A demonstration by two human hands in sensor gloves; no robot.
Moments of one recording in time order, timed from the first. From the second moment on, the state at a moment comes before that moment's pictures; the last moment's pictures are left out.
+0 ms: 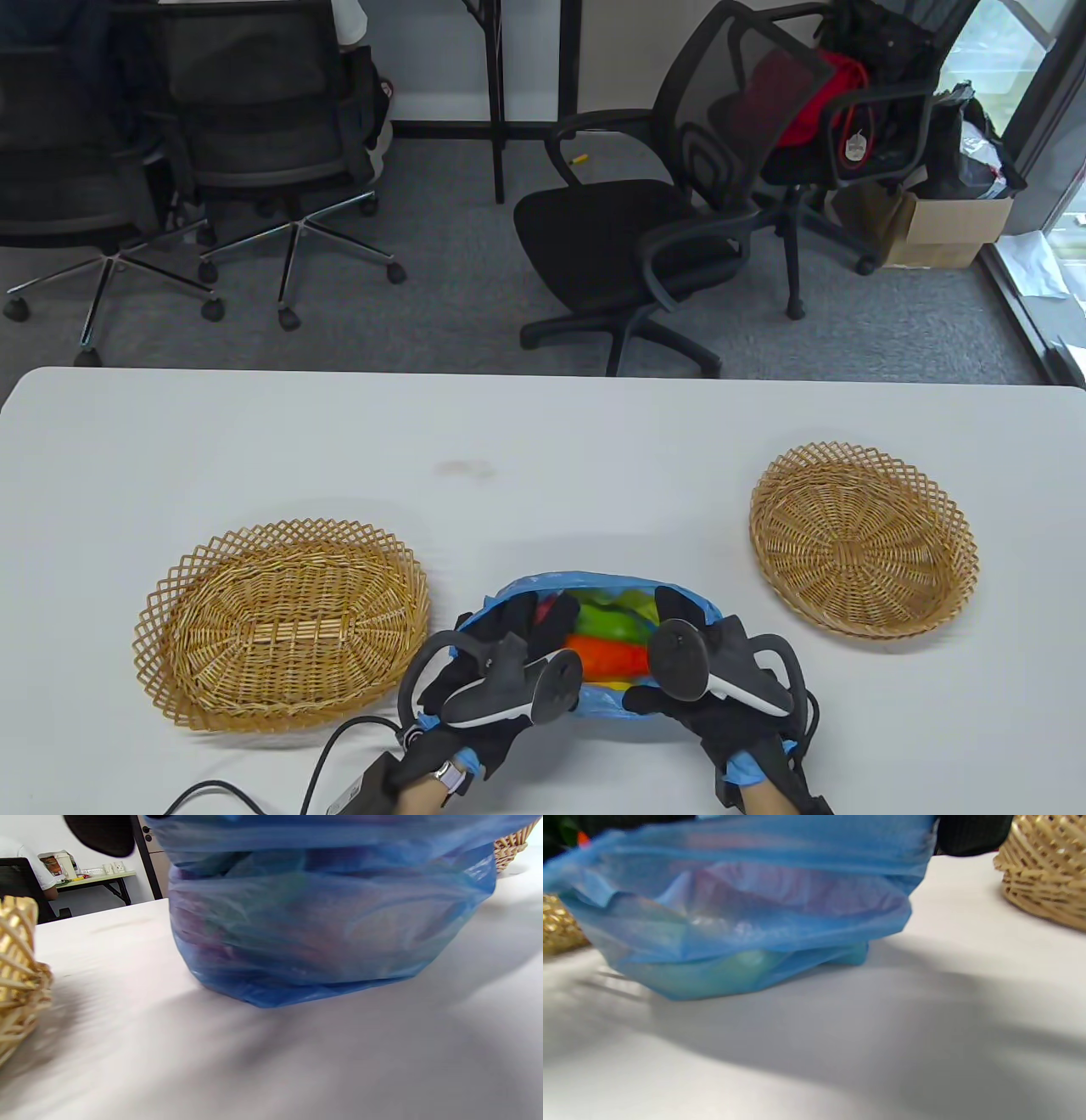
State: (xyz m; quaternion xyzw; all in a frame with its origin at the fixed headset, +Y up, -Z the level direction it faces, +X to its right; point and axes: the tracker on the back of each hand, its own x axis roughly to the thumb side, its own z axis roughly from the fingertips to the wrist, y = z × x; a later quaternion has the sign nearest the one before) left_hand -0.058 -0.716 -0.275 -0.09 -0.25 -0.08 0.96; right_hand 0.143 -0.716 -0.279 0.14 0.14 0.98 0.06
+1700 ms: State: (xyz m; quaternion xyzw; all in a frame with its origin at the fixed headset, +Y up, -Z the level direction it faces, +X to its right) left_hand -0.219 -0.635 -0.284 0.11 -0.19 0.50 0.84; right_hand 0.201 -0.729 -0.285 0.03 -0.05 0.91 0.41
